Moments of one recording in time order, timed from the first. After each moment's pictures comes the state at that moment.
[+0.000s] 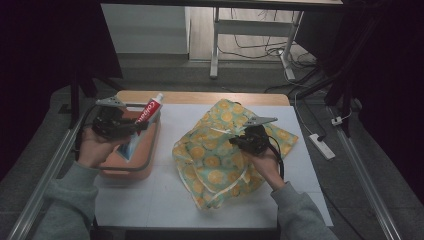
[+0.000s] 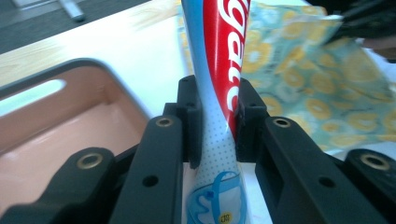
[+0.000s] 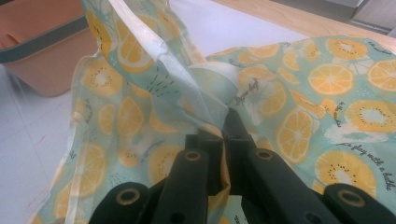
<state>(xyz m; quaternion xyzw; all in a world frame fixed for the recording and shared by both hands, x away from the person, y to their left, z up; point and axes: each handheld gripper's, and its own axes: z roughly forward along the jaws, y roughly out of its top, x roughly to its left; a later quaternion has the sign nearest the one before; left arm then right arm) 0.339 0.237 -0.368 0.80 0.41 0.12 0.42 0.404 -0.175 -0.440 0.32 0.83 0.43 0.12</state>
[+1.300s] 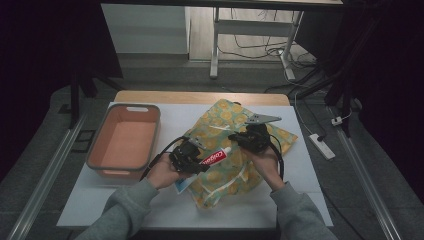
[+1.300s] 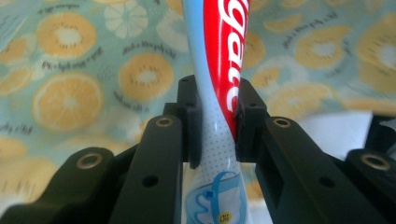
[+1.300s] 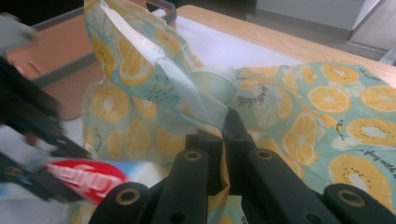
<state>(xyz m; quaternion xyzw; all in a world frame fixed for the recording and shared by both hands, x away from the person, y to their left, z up) 0.346 0.061 -0.457 0.91 0.29 0.01 0.31 0.397 -0.174 -0.426 0.32 0.81 0.47 0.13</state>
